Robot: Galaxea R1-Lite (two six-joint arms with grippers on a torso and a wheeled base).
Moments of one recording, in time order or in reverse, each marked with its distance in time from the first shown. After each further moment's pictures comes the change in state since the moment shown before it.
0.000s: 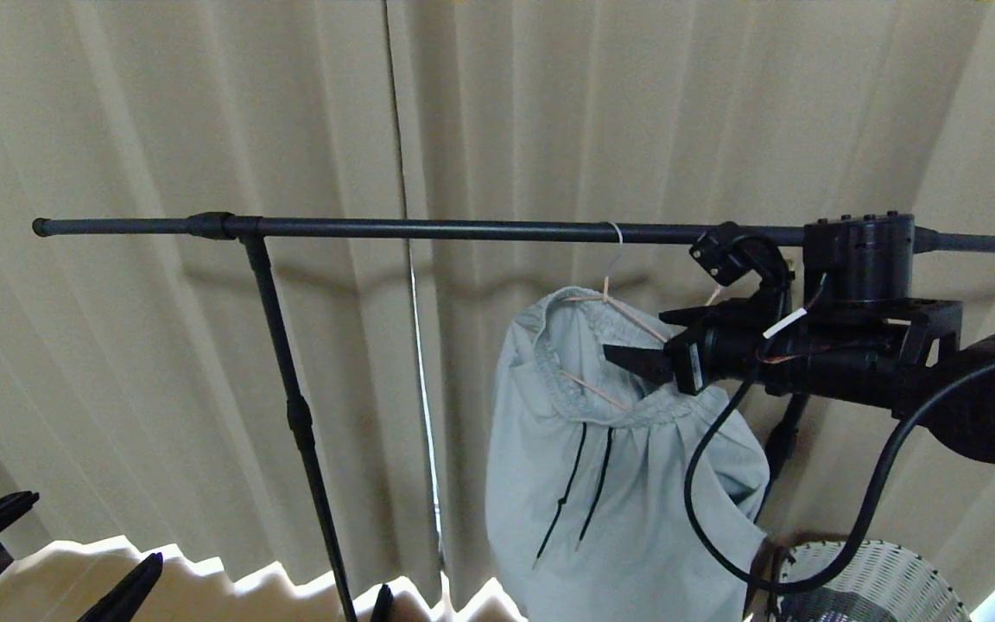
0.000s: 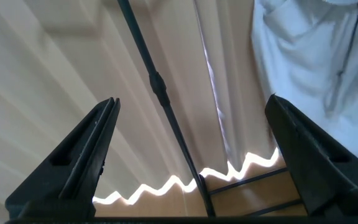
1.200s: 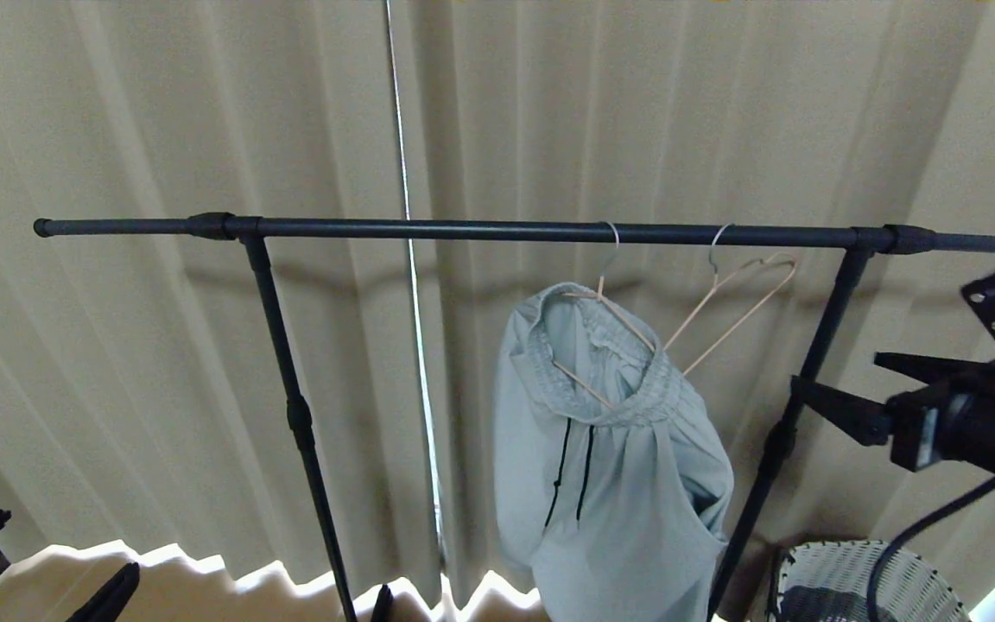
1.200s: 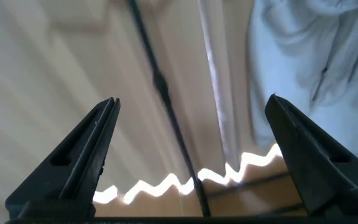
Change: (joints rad) left arm 0.026 -0.083 -0.001 0.089 0.042 -0.043; right arm -0.232 -0.505 0.487 -0.062 -0.139 0.037
